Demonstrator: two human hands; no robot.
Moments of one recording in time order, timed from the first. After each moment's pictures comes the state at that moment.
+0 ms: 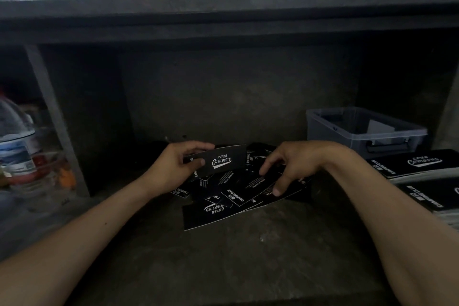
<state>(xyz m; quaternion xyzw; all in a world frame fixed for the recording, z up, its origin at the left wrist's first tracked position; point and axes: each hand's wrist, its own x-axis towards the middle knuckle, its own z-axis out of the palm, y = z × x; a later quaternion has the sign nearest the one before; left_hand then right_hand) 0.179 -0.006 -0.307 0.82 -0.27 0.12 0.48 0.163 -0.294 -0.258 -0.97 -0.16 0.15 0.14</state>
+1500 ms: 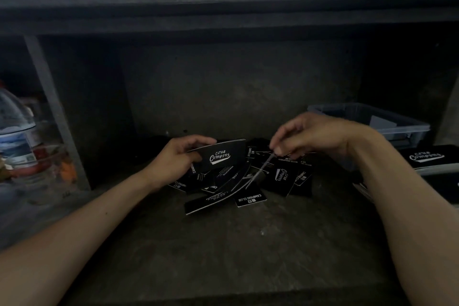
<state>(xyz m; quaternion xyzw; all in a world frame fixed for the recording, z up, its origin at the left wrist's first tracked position) 0.187 -0.008 -0.309 0.80 -0.24 0.08 0.54 0.147 -0.319 -0.239 -0.87 -0.20 0.10 0.43</state>
